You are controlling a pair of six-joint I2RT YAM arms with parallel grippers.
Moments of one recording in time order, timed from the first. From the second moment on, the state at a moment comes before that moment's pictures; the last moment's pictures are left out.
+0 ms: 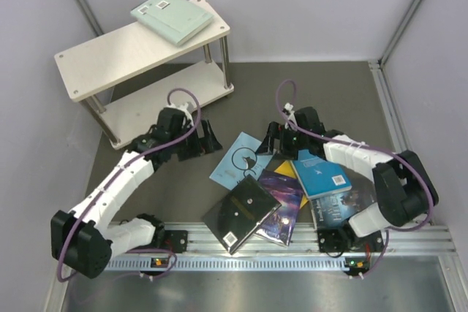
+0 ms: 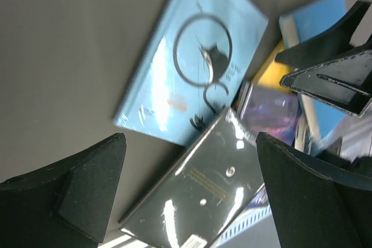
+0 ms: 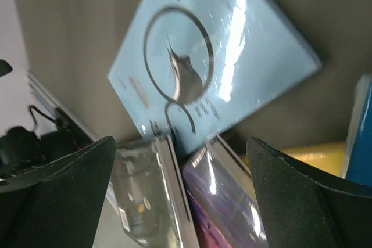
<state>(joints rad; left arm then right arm) -0.39 1.11 0.93 -0.58 0.22 -0.63 0.47 1.50 0.82 -0.11 -0.51 0.65</state>
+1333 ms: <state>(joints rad) -0.56 1.25 0.45 0.01 0.35 -0.89 0.69 0.79 0.25 -0.08 -0.45 0.91</state>
